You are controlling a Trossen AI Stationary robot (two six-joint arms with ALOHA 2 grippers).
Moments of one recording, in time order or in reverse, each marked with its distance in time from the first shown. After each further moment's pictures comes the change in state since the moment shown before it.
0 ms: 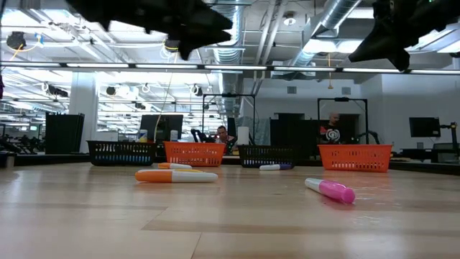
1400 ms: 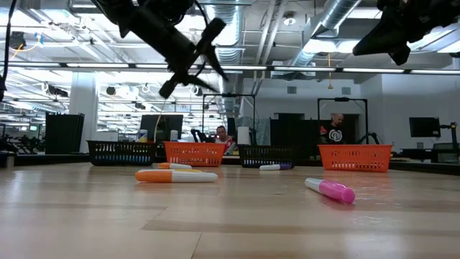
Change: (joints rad) left arm 0.175 0.133 0.186 -0.409 -0.157 -1.262; right arm 0.124 0.001 0.000 0.007 0.047 -0.082
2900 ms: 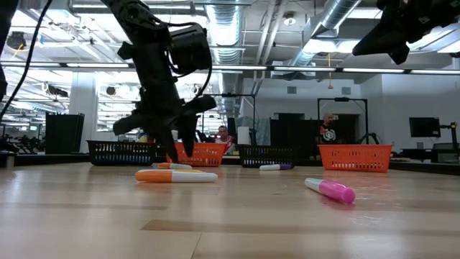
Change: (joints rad) left arm -0.037 0.258 0.067 -0.478 0.092 -0.775; right arm -0.004 0.001 0.000 0.002 0.001 -0.036
